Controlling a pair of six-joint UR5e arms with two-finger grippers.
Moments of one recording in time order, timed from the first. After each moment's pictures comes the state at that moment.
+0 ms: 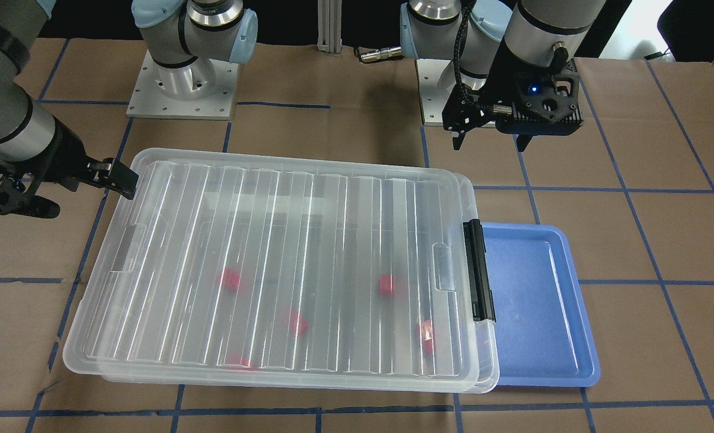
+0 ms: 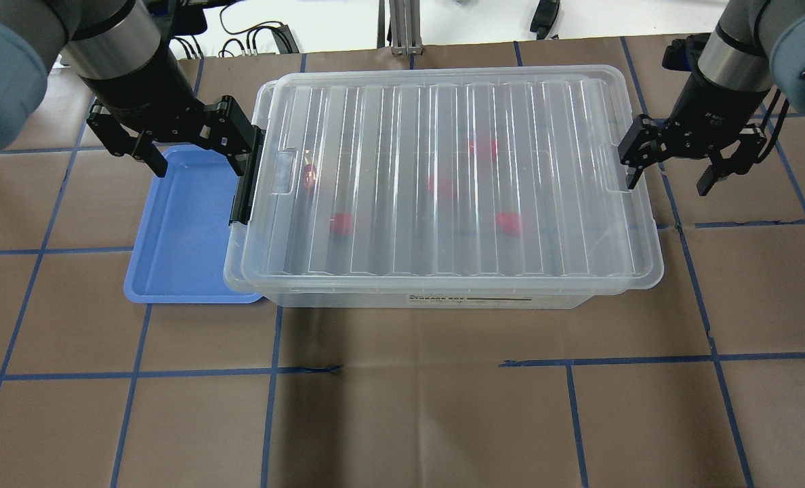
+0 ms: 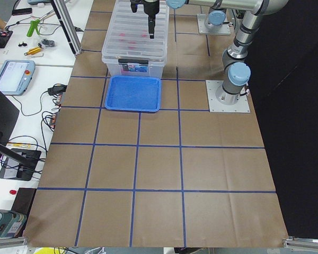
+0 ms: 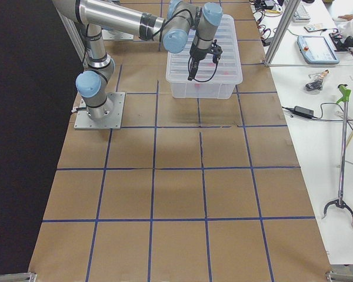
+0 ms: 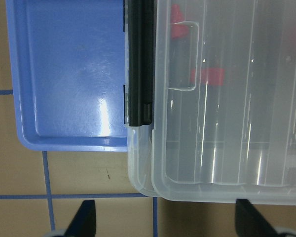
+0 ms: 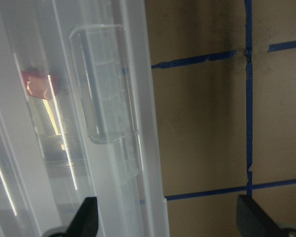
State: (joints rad) left arm -1.60 -1.57 -1.52 -1.64 1.59 -0.01; right arm 1.36 -1.46 1.68 -1.62 -1.57 -0.07
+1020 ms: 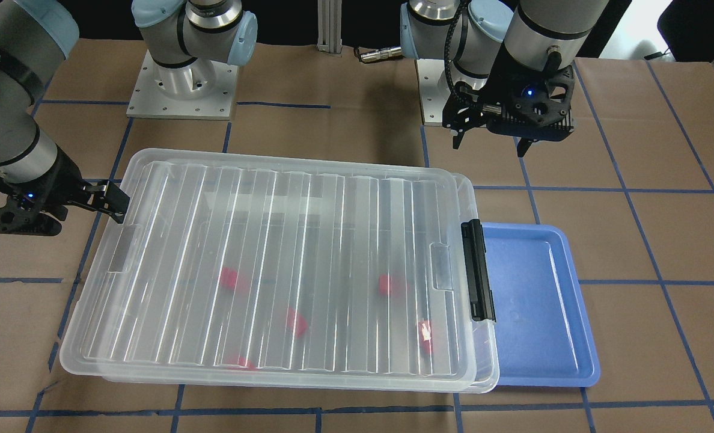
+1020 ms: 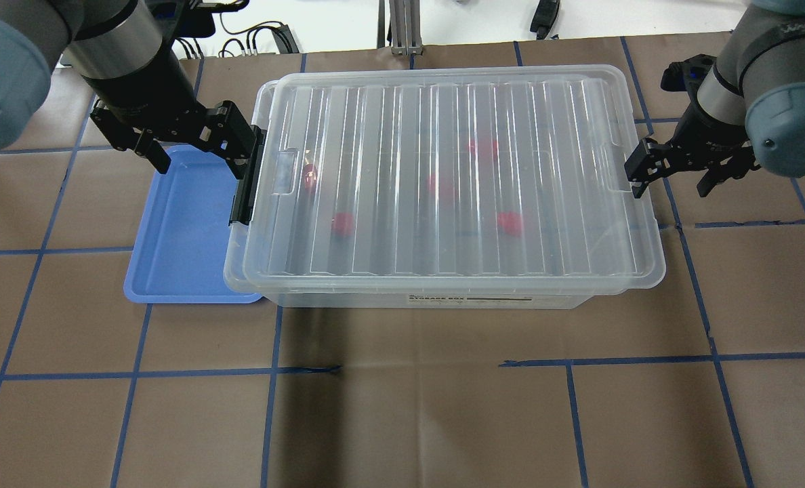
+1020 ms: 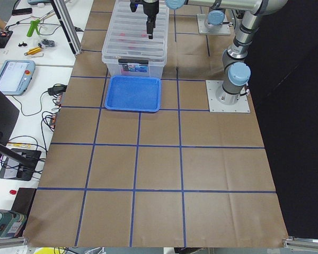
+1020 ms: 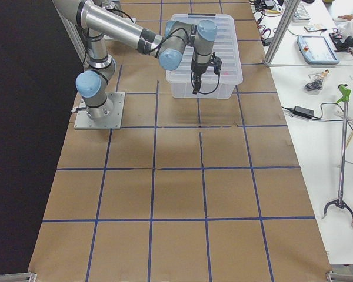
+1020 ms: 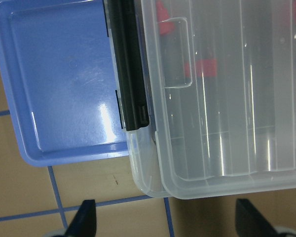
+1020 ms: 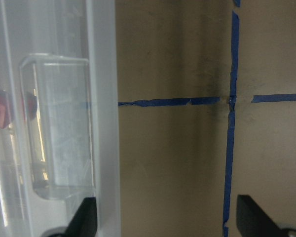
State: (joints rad) left arm -1.60 -1.58 -1.52 -1.64 1.59 0.17; right arm 1.32 -1.45 1.78 -1.84 -1.61 -0.22
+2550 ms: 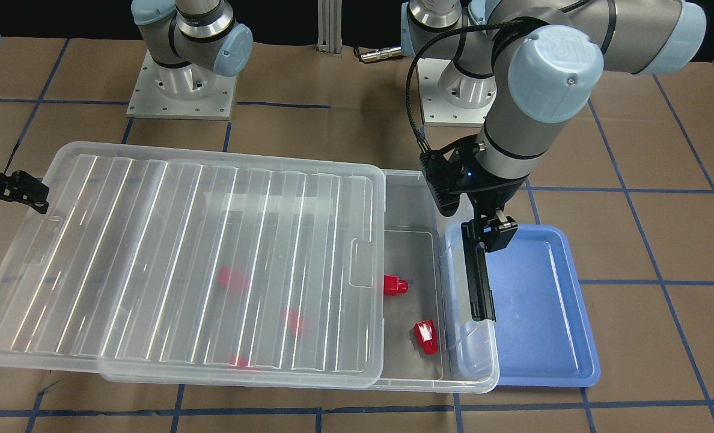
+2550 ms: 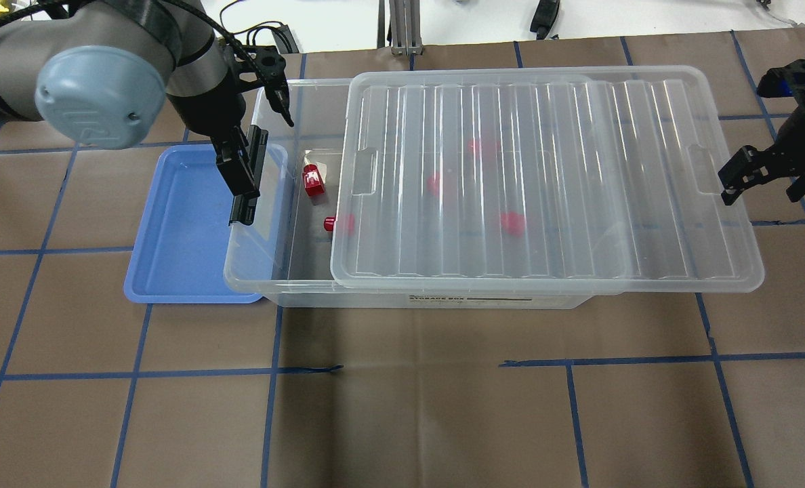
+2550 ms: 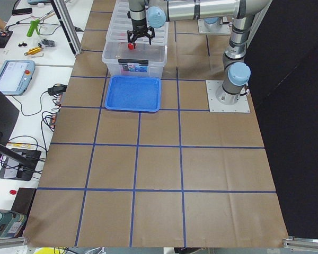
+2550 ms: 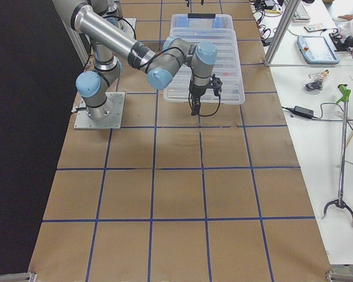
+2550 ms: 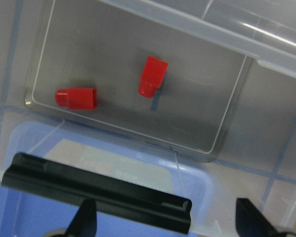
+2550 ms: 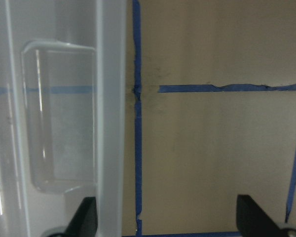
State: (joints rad) left arm -1.64 -1.78 -1.56 -1.41 1.59 1.25; right arm 1.08 -1.45 1.78 -1.86 -1.66 -0.48
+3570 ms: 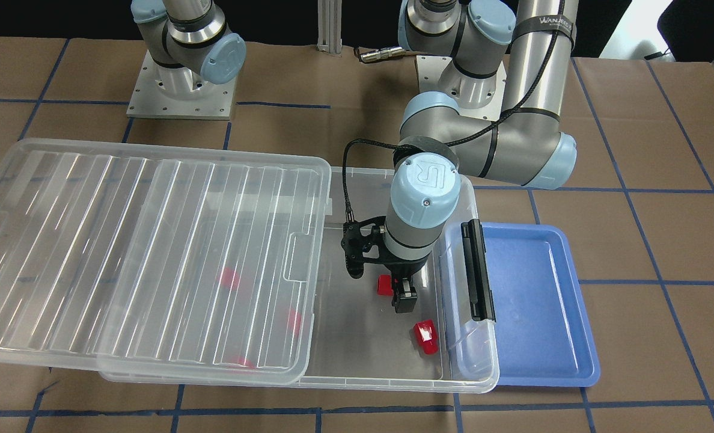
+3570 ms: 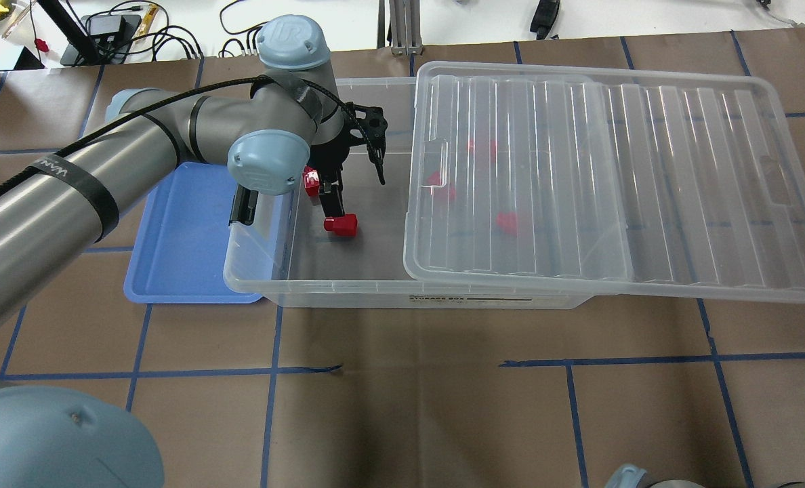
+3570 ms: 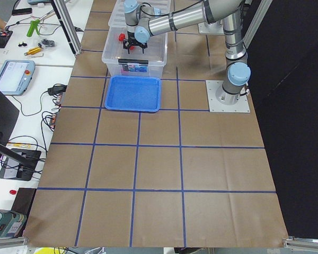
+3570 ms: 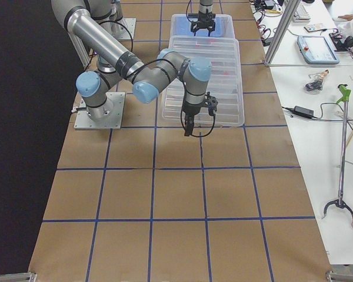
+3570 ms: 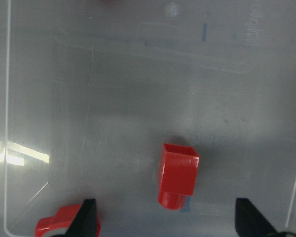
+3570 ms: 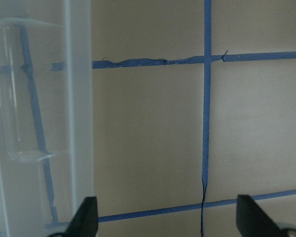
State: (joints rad) left arm -1.77 -2.03 -1.62 -1.10 1.58 1.30; right arm 0.91 -1.45 1.77 -1.90 -1.75 -0.60
